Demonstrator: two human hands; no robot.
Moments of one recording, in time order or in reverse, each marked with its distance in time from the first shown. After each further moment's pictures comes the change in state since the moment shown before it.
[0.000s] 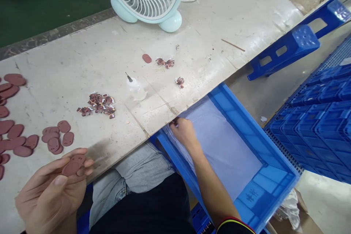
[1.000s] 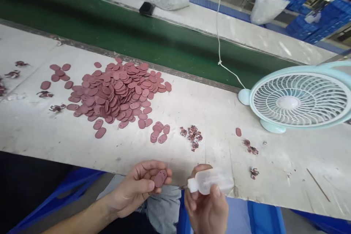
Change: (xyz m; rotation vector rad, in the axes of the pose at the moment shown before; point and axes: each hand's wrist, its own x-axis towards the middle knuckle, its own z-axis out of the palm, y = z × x) left_hand -0.019 0.004 -0.002 -0.921 -0.079 -0.464; right_hand -0.059 -0.171 -0.038 1.421 -0.569 -0.054
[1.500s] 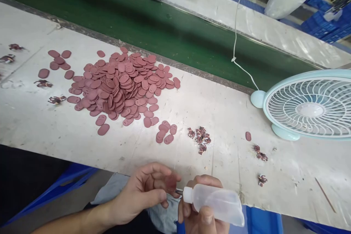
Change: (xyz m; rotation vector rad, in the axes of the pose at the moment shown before) left_hand 0.001 -0.006 -0.001 0.106 -0.050 0.116; right_hand -0.006 0.018 0.017 -0.254 0.010 -0.175
